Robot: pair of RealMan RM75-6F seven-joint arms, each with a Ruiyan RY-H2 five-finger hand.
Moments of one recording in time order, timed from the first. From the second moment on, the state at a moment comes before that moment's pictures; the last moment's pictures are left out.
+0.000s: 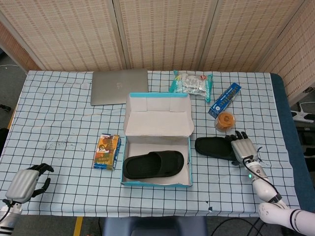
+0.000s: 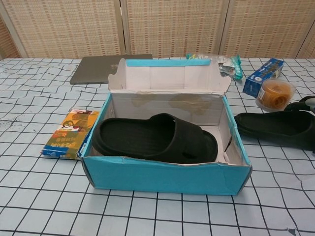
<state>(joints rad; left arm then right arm) -0.16 -1.16 0.04 -1.51 1.54 1.36 -0.01 0.56 -1.38 0.00 -1.38 -0.96 0.92 -0.46</state>
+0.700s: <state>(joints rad) -0.16 -1.16 0.04 -1.52 1.54 1.36 -0.01 0.43 -1.35 0.02 -1.56 -1.21 1.39 -0.61</state>
